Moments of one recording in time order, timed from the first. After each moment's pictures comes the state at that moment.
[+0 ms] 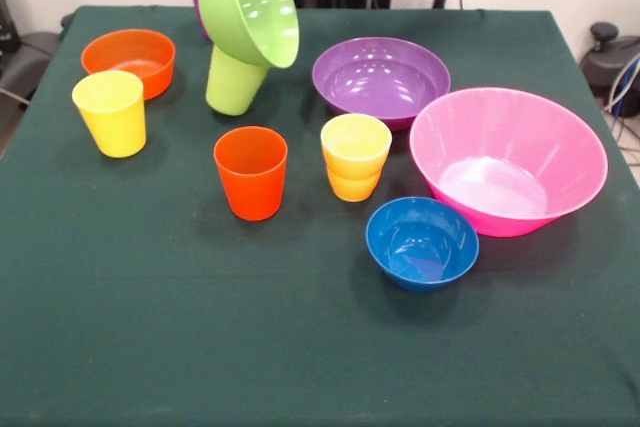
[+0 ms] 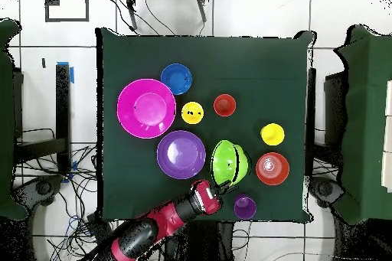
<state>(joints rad) 1.17 1.02 -1.26 1.85 0.77 0.24 3.03</state>
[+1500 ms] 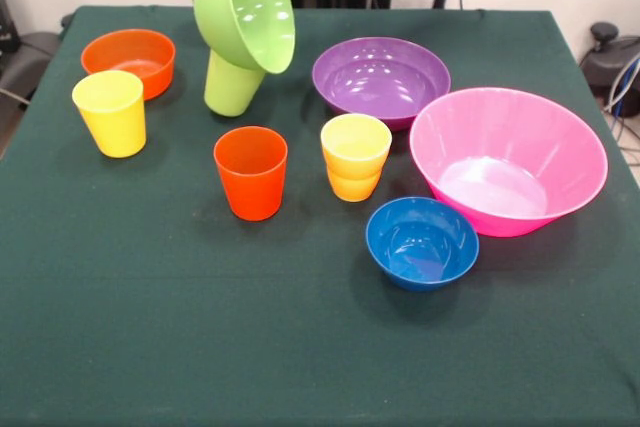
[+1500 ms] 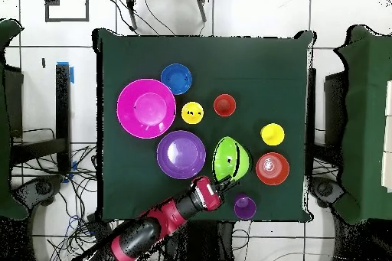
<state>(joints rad) 1.12 0.96 -1.26 1.87 0.77 0.15 3.03</state>
